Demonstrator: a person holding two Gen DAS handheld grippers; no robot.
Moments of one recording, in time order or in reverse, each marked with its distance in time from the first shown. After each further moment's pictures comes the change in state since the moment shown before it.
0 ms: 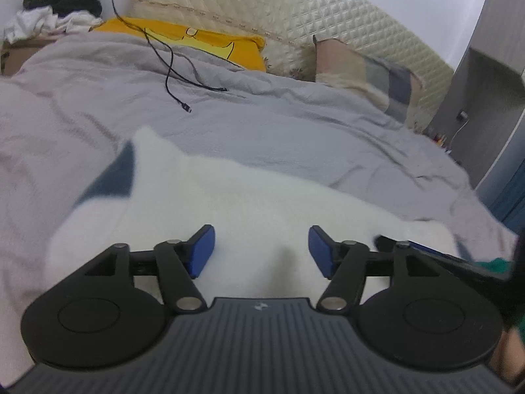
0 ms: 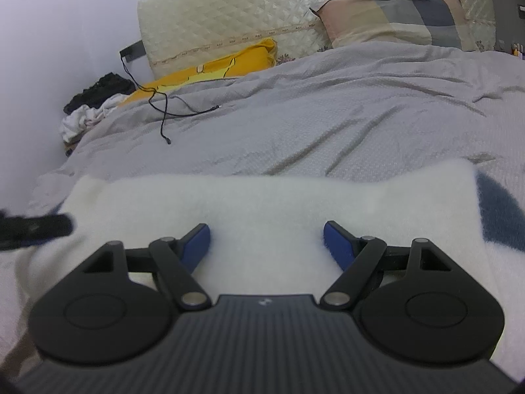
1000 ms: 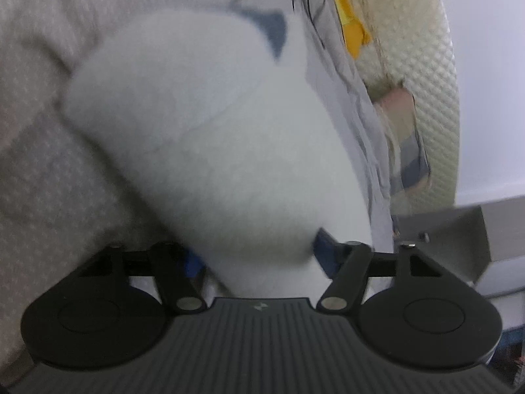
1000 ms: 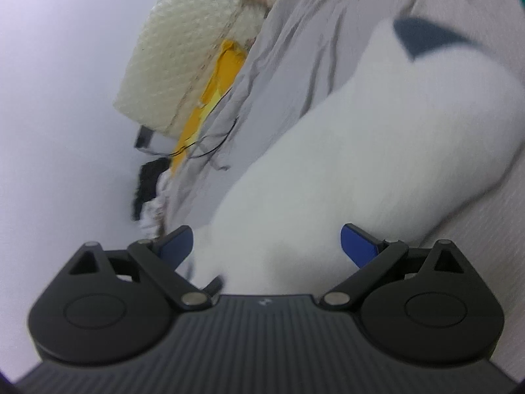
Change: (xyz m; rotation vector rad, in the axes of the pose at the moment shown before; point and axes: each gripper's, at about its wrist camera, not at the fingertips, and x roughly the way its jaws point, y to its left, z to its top) left arm 0.025 0.094 -0.054 -0.809 0.138 -0.137; right arm -0.063 -0.016 -0.027 0.773 0.128 0.331
